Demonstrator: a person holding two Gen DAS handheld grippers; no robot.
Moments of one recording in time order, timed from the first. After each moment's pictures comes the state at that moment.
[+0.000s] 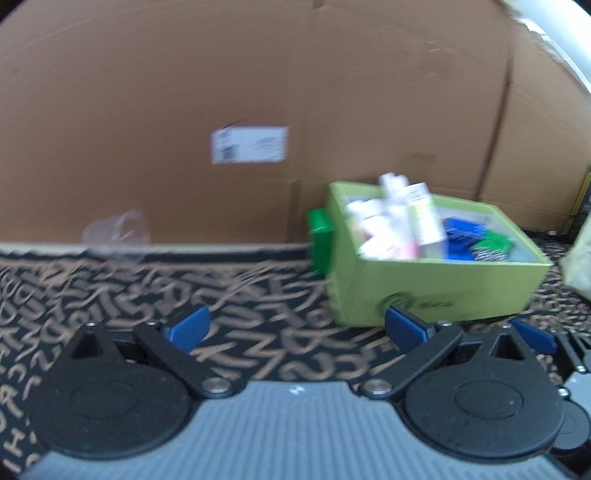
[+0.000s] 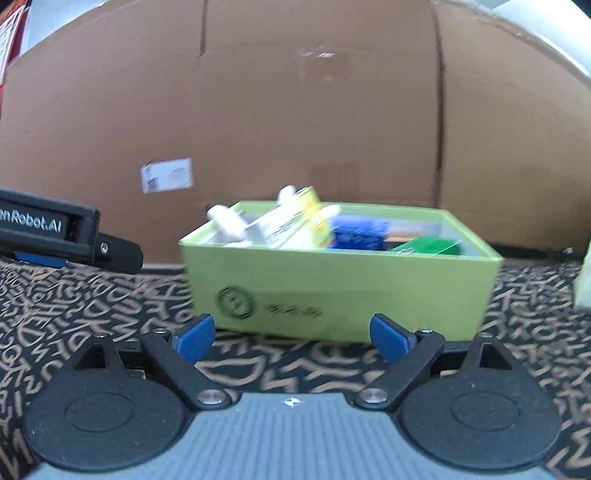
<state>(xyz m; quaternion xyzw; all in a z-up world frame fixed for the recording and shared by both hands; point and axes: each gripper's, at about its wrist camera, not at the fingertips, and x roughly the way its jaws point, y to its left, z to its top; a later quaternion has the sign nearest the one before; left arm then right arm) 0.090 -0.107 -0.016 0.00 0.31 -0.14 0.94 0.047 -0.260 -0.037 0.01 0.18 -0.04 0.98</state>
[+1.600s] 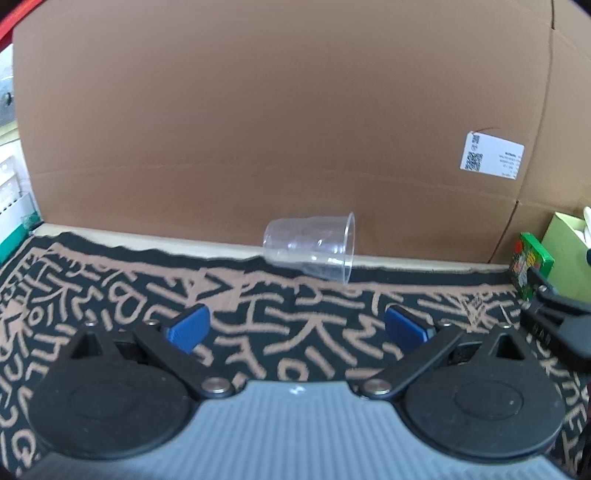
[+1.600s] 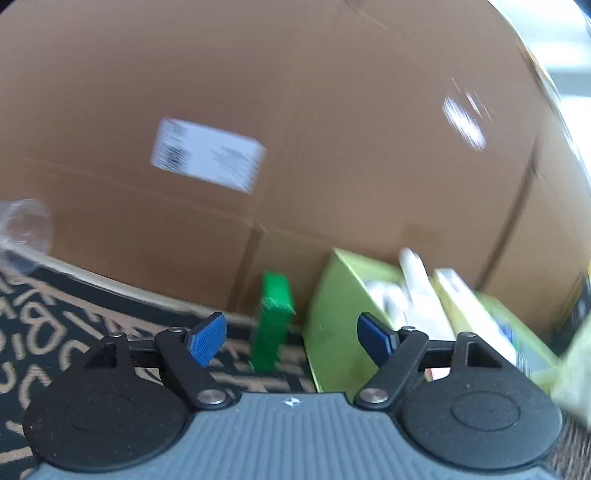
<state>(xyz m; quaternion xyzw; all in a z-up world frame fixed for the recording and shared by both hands) 0.190 0.050 -0.042 -0.01 0.32 -0.02 0.95 0.192 -0.112 -0.042 -0.18 0.16 -0.17 0.96</state>
